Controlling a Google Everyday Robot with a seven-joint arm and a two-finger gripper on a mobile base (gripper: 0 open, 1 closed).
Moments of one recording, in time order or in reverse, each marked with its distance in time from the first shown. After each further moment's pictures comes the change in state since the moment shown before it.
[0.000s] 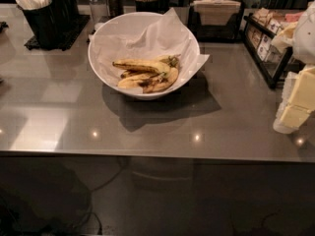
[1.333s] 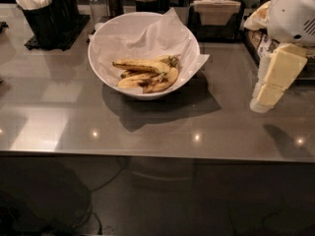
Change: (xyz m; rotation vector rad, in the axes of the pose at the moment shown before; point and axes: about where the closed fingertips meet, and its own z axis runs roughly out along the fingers) arm -0.051 -0.019 -0.004 0.001 -0.092 -0.101
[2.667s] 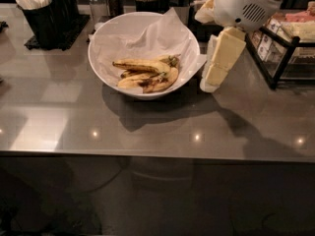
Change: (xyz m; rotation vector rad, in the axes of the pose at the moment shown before) arm -0.086 -0.028 0.034 -0.084 -0.184 -0.081
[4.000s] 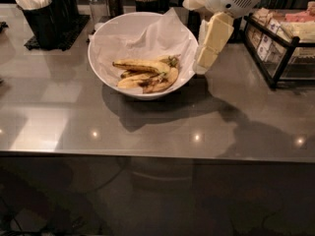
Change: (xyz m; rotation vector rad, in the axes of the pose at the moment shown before) arm -0.018 -0.043 0.009 -0.009 -0.096 -0.081
